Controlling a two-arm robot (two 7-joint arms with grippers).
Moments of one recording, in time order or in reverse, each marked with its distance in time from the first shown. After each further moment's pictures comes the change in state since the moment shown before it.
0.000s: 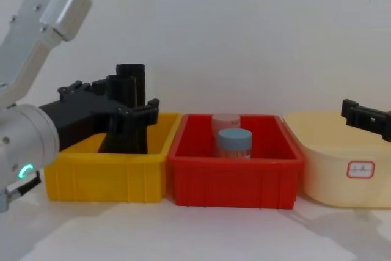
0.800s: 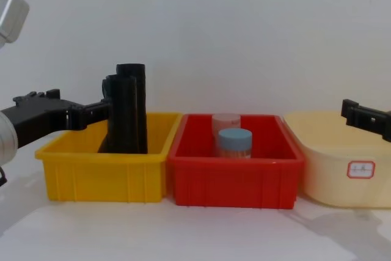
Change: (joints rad) left arm -0.019 -0.027 -0.119 0.101 -0.130 0.003 -0.035; right arm 0.000 0.000 0.000 0.000 0.000 0.000 0.000
